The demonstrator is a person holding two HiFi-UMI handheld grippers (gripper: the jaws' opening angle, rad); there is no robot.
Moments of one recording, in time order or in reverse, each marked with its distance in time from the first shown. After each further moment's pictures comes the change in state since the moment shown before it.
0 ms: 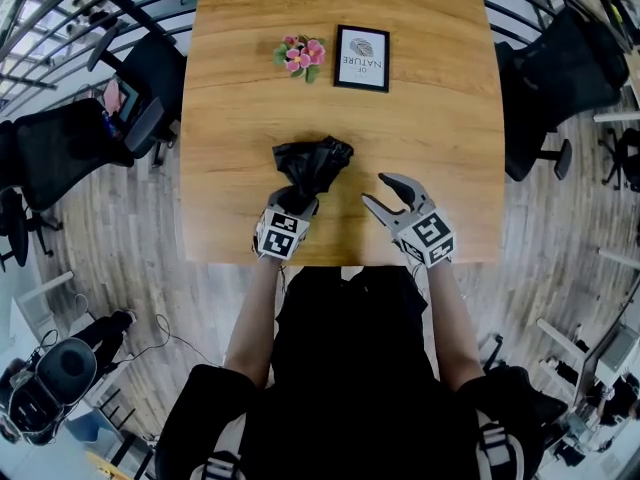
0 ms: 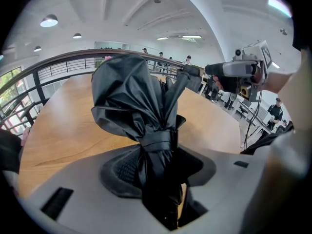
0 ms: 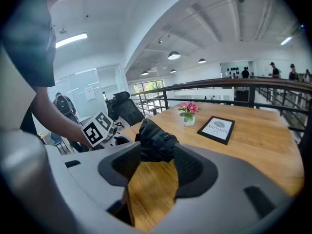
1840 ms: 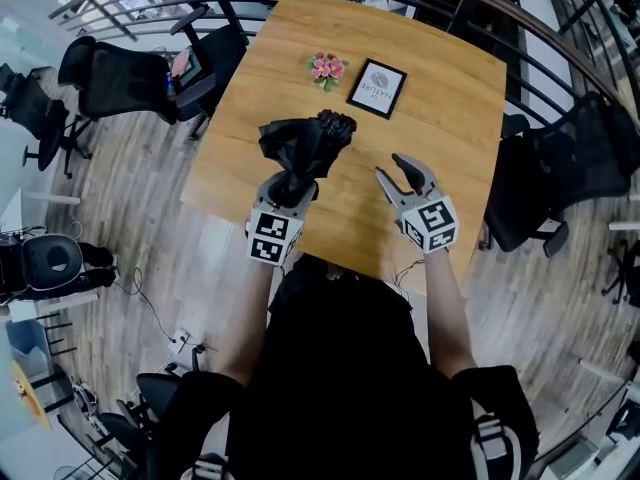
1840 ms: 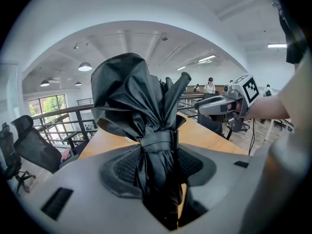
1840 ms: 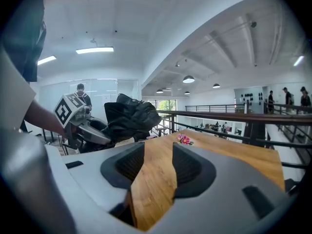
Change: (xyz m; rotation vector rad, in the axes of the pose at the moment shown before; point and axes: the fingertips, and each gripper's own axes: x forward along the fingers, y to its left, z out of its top) left arm -0.129 -0.110 0.144 -0.021 -0.376 0.409; right arm -0.103 -0.056 0.077 -0.204 -0.243 0.087
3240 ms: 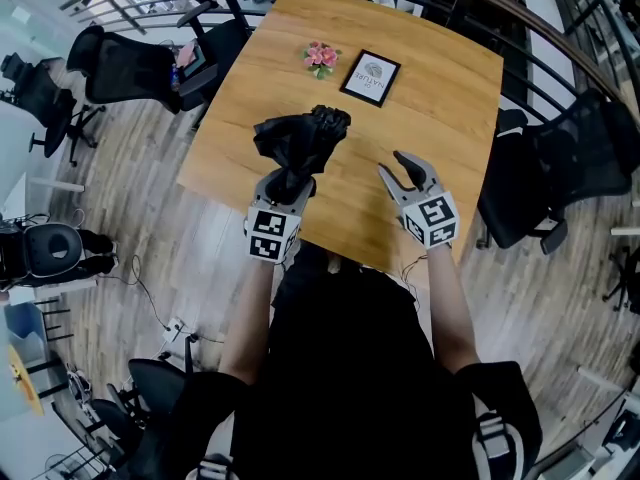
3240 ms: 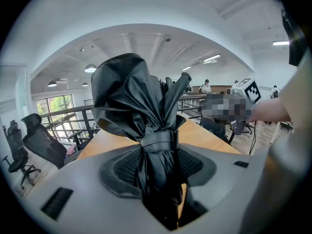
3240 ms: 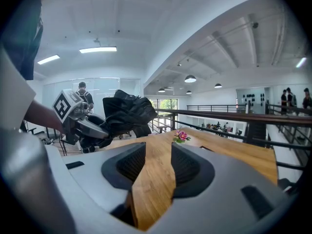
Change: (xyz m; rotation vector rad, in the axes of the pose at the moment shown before) left arm -0.026 -0.045 -0.002 -0.032 -0.010 0.070; right arm -0.048 0.000 -0.020 -0.020 0.021 0.018
